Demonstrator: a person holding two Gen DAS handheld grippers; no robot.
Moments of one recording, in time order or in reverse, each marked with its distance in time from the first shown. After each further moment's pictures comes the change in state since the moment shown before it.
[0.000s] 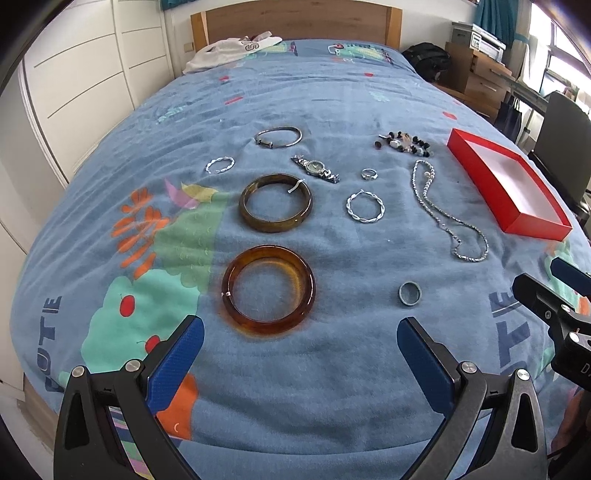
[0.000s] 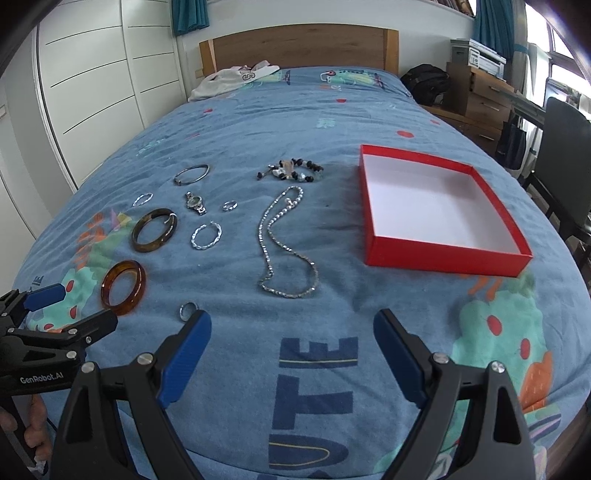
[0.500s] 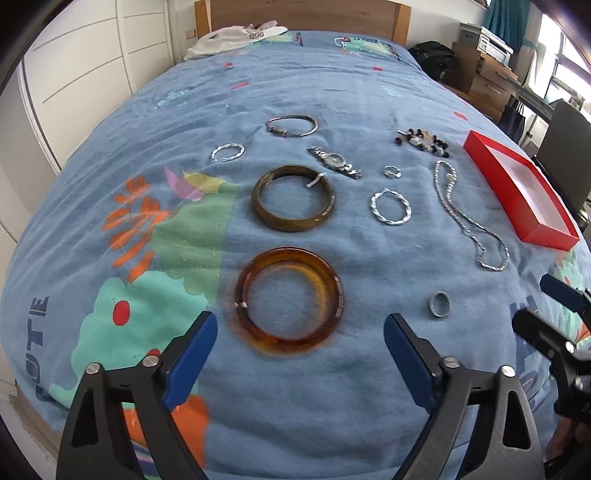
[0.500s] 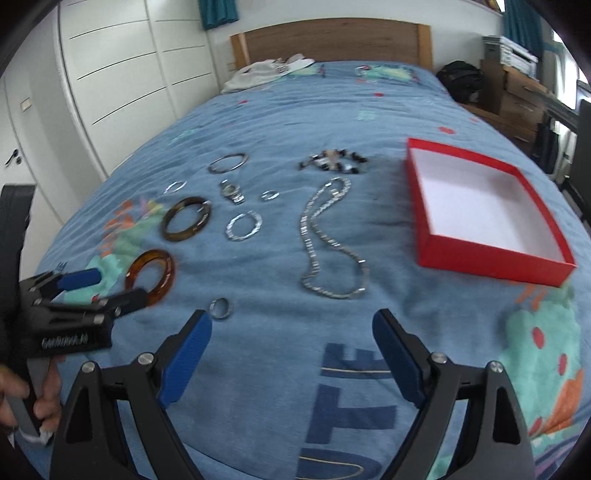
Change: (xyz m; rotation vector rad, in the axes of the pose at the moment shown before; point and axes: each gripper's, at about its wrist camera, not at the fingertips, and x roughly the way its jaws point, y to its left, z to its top) left arm 0.025 0.029 0.009 -0.031 0.035 -0.040; right arm 0.022 0.018 -0.002 -0.063 0.028 0.161
